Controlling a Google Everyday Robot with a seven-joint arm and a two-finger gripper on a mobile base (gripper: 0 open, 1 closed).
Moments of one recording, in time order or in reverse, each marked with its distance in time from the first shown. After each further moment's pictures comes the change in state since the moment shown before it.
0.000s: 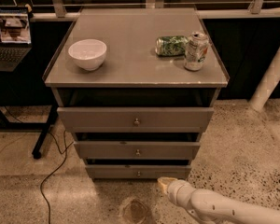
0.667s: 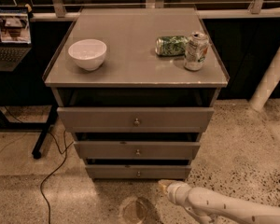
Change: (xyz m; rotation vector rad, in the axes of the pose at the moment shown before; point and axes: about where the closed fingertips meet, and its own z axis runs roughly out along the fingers) arm 0.040 -0.031 0.051 0.011 0.054 0.054
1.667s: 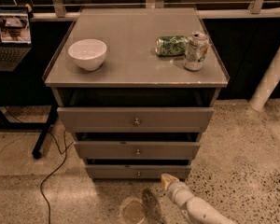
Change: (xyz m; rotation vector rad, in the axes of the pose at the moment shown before) arm -0.002 -0.045 0.043 0.099 -0.260 0.102
